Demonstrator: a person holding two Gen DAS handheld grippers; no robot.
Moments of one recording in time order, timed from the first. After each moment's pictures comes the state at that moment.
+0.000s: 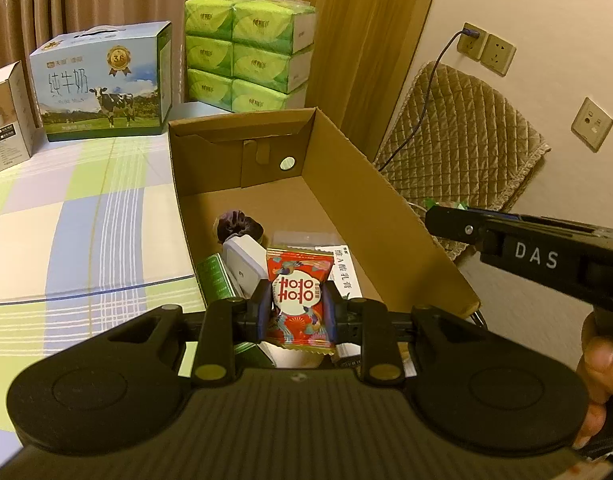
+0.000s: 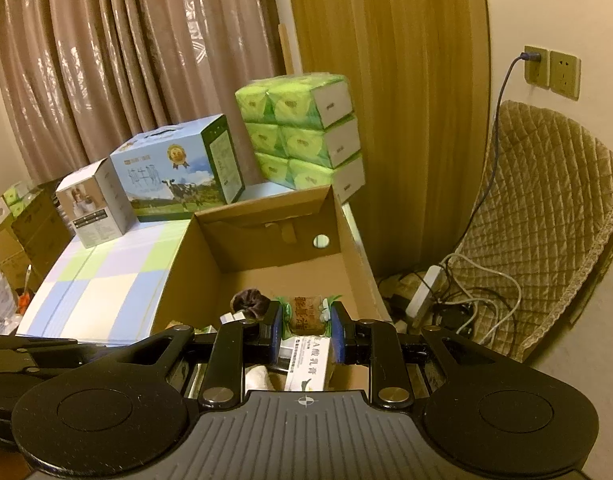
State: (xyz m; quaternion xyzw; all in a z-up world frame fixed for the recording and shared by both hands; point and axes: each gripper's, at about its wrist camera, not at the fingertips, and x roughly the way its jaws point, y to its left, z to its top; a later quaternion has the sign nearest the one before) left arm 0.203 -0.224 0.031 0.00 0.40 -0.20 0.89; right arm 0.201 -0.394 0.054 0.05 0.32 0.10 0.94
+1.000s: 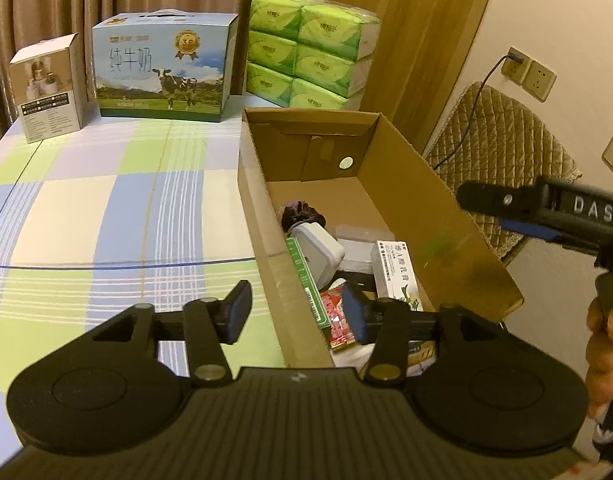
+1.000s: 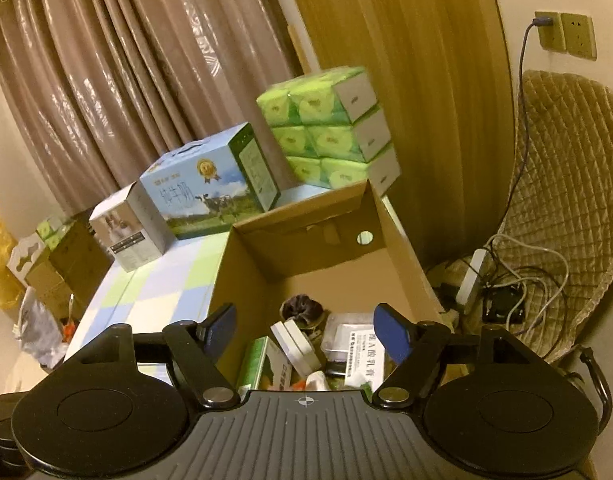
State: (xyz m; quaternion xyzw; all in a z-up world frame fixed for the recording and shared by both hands) left arm 0.190 -0.163 0.024 -0.04 0.40 -0.15 0.90; right arm 0.202 -0.392 0.055 0.13 0.32 0.14 0.93
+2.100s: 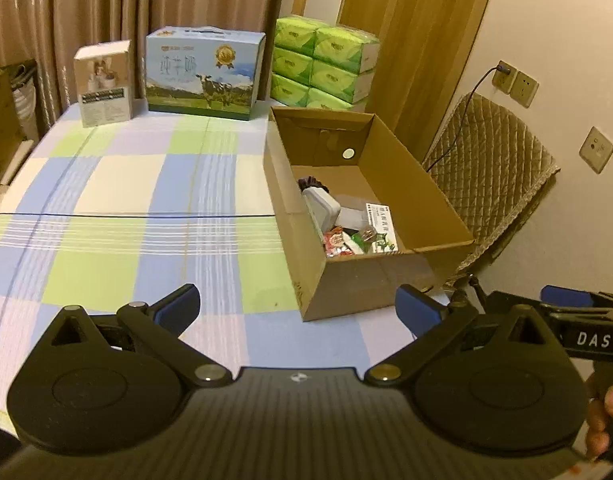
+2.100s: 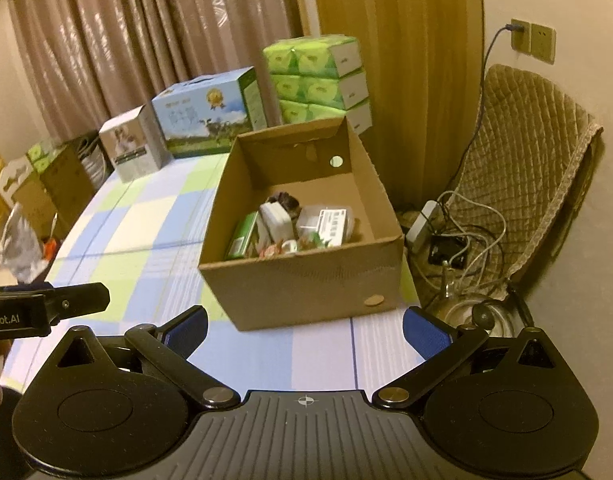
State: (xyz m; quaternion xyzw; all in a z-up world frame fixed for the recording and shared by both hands) left arm 0.051 -0.140 0.067 -0.04 0.38 -0.11 0.92; right arm 0.033 -0.386 0.064 0.04 0.38 0.11 0.92
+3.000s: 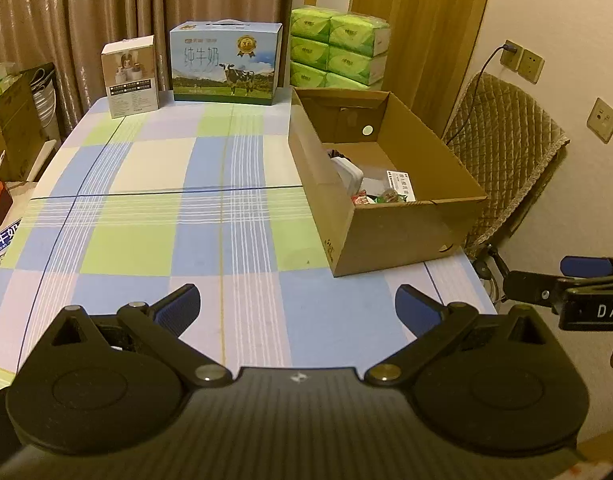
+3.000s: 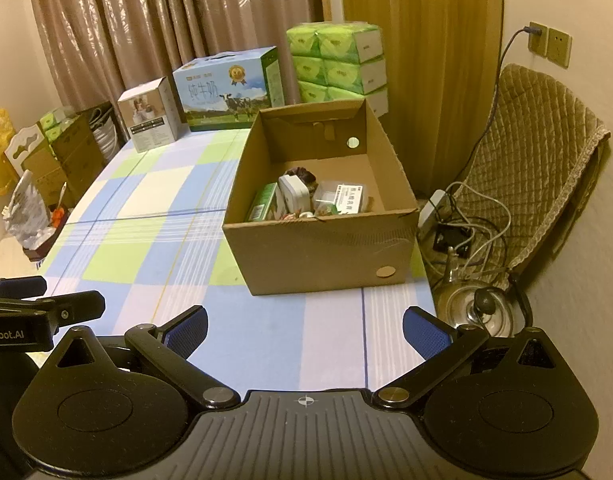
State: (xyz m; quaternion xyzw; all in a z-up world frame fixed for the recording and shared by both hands) left arm 0.003 -0.121 0.059 -0.01 0.39 -0.09 0.92; right arm 0.009 -0.369 0.060 0.01 0.40 0.13 0.91
